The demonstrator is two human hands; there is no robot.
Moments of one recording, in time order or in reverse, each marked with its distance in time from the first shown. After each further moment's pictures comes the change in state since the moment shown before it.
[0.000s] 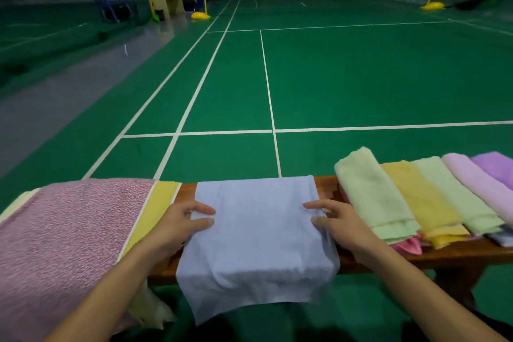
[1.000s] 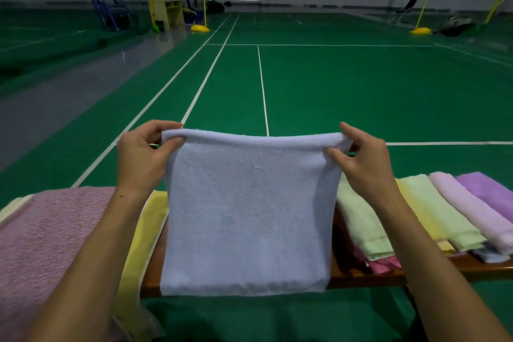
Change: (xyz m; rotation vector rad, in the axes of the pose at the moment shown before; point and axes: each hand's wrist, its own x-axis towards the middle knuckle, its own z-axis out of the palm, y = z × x) left_hand -0.002 0.123 -0.062 0.045 0.593 0.659; right_hand 0.011 -0.136 -0.059 -0.321 0.490 -0.517
